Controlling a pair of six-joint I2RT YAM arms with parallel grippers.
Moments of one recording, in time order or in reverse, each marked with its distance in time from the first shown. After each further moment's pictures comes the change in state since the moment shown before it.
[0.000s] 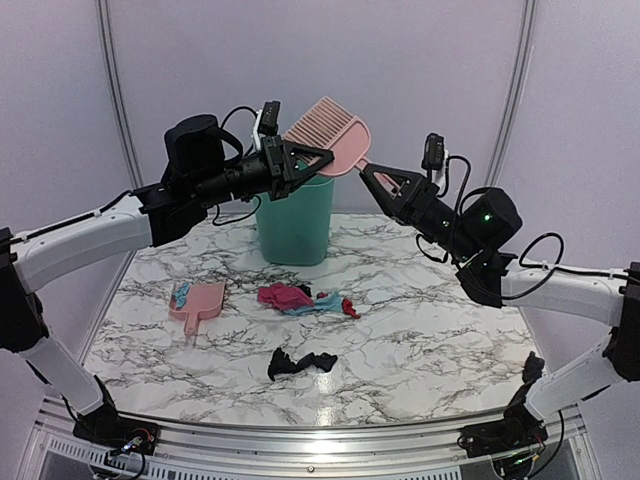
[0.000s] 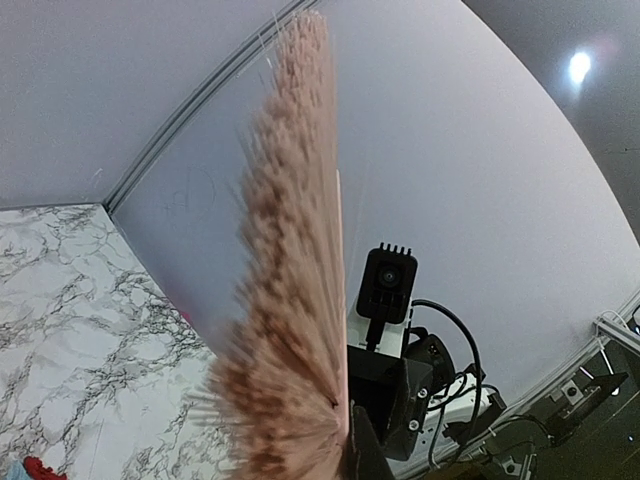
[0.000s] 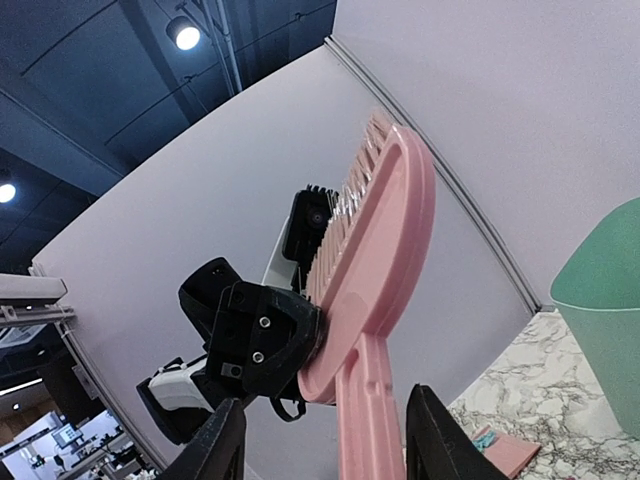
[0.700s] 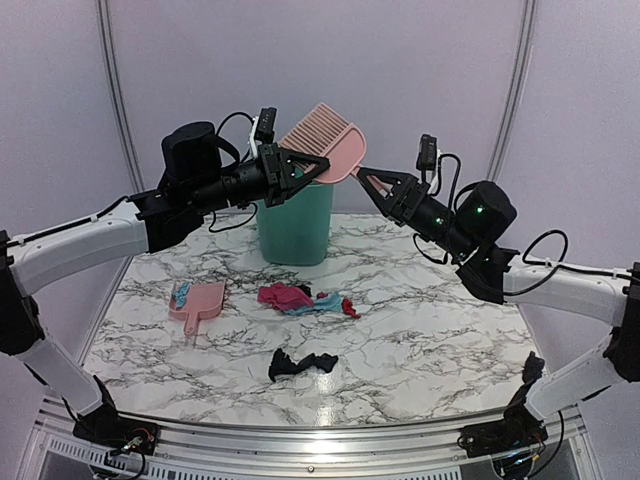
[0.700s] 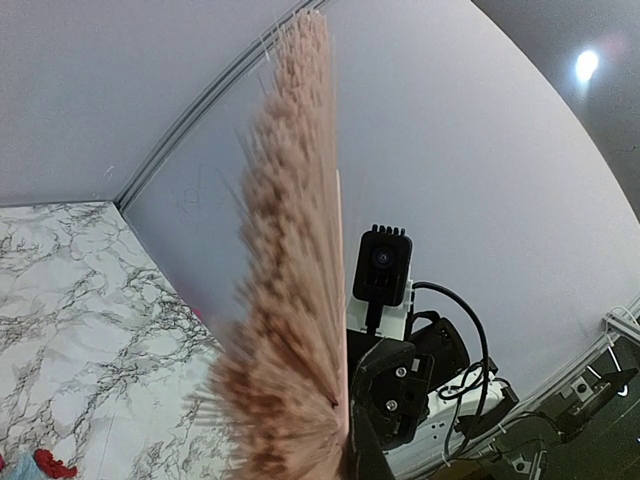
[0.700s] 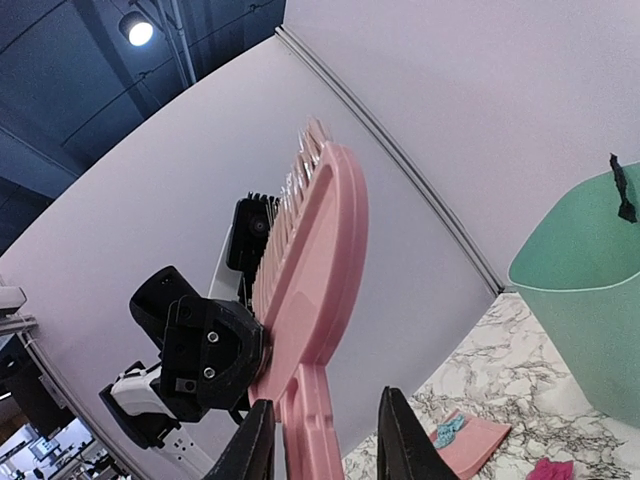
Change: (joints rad) left arm 0.000 -0.032 -0.060 0.012 -0.017 0.019; right arm 0.006 -0.003 0.039 -0.158 0.064 -0.047
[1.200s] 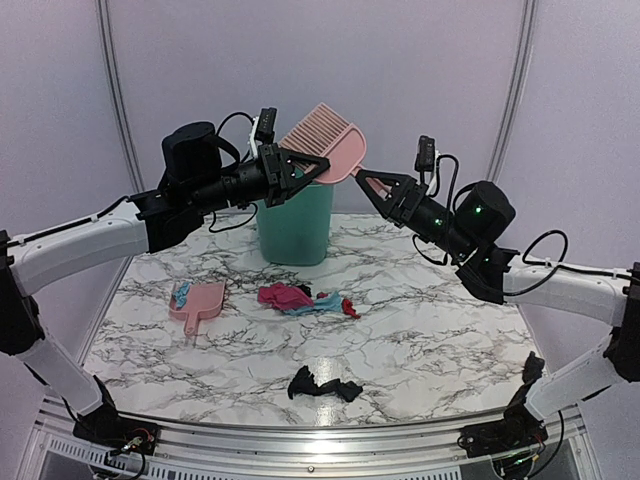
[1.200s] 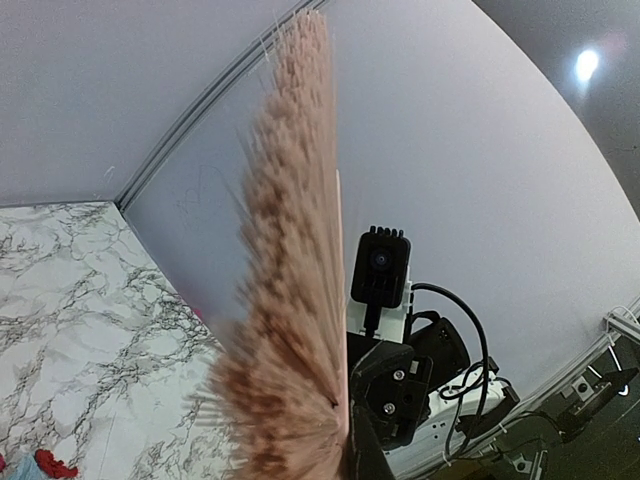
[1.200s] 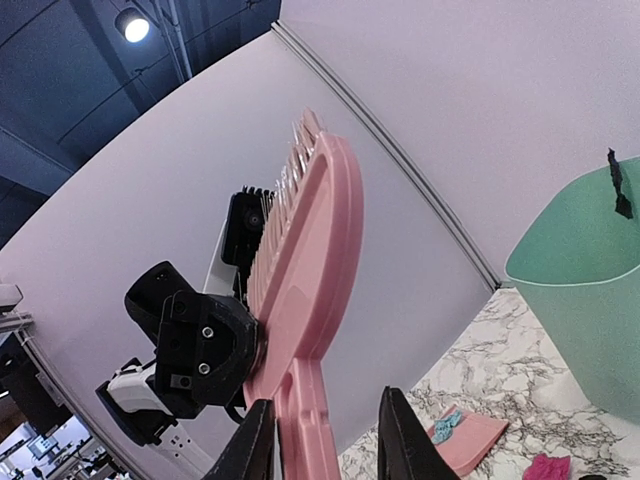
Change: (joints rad) left arm 0.000 0.001 0.000 0.000 0.001 0.003; right arm 0.003 0.000 0.000 -0.019 0.000 -0.007
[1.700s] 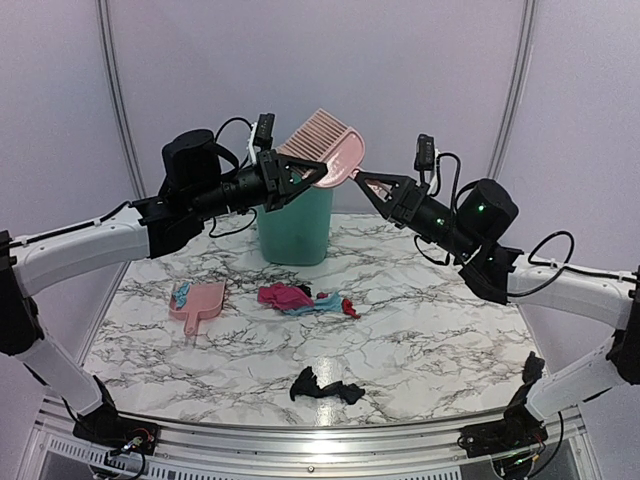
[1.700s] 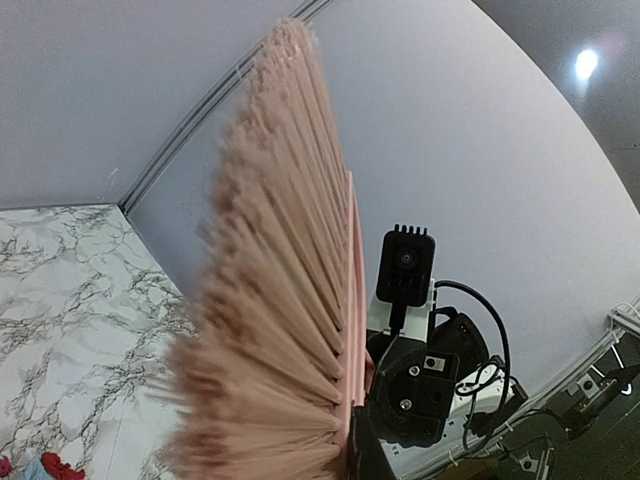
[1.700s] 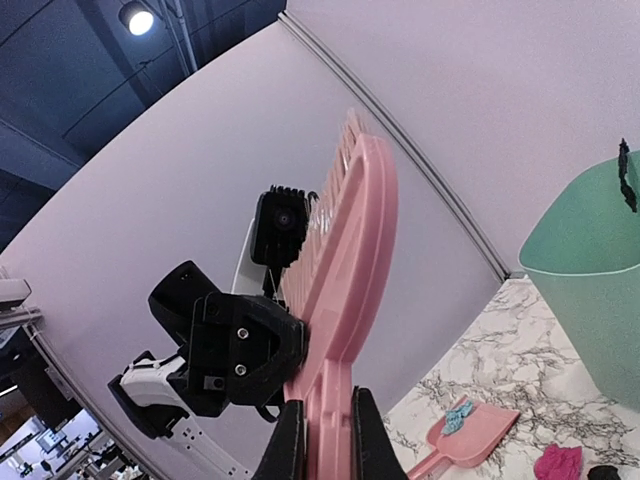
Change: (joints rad) left arm 0.006 -0.002 -0.045 0.041 0.000 0.009; right arm 0.006 -0.019 0.010 -0.038 -0.014 0.001
